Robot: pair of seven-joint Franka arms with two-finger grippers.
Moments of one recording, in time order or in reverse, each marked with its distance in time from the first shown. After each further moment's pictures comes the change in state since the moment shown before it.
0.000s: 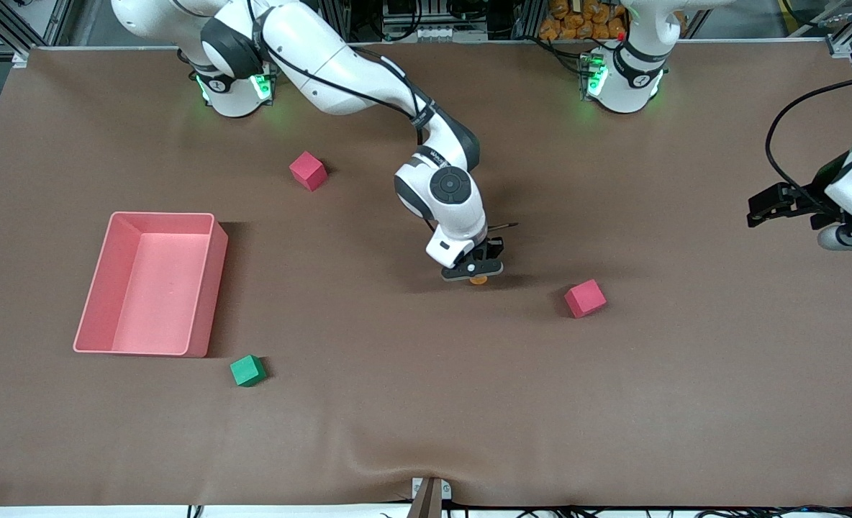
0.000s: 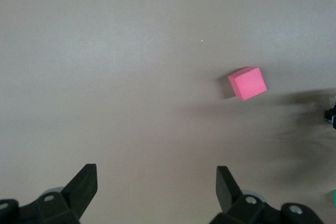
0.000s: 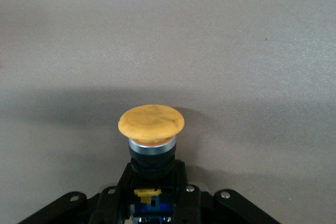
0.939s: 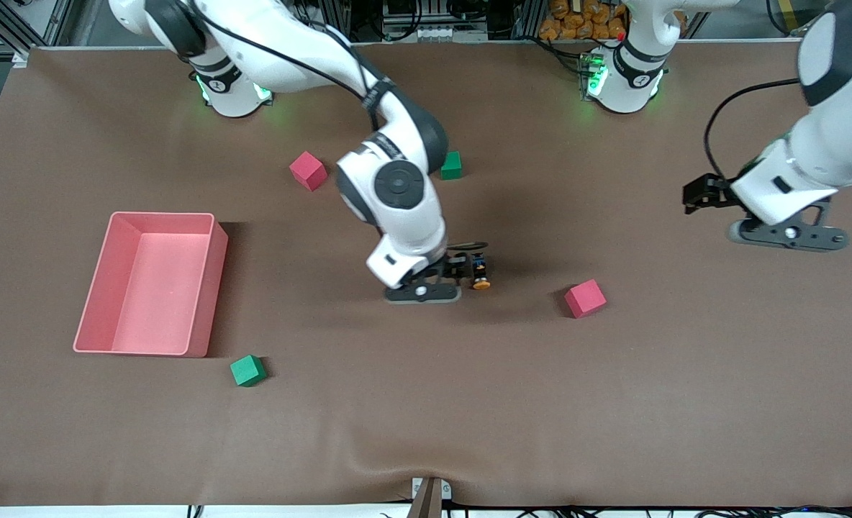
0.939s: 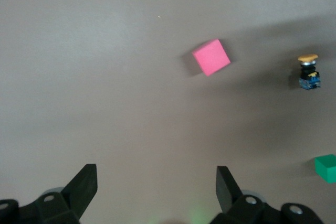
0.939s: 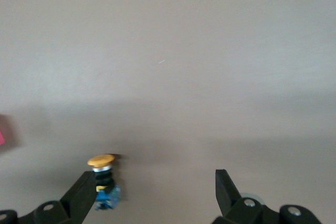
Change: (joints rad) left arm -0.136 0.026 -0.048 0.001 -0.002 -0.072 -0.067; right arm -0.184 -0.250 -0.030 0.062 -0.059 -0.379 -0.052
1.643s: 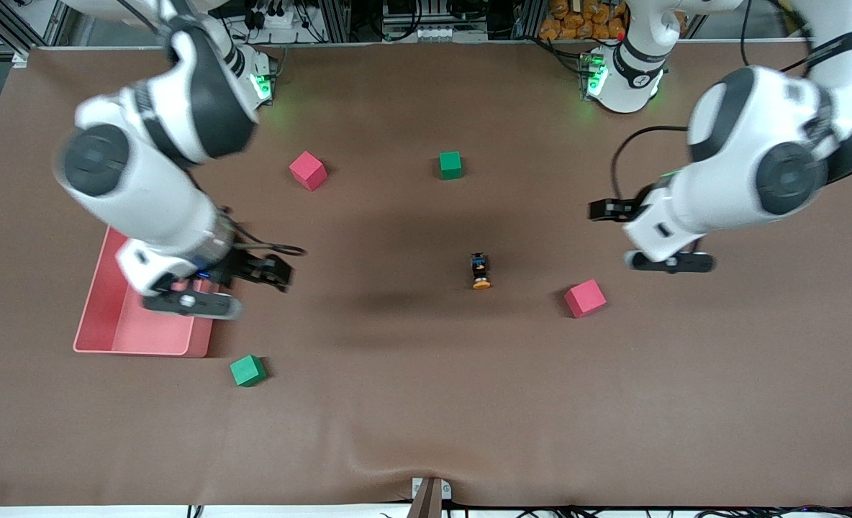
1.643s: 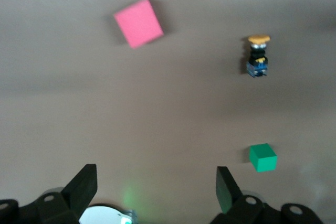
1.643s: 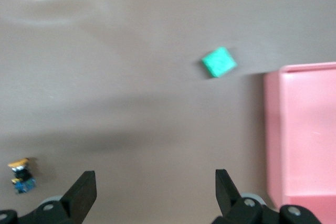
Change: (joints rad) left arm -0.164 0.173 -0.004 0.003 -0.172 -0.004 -0.273; right arm -0.358 -0.460 -0.005 -0.324 -0.009 -0.193 -0.284
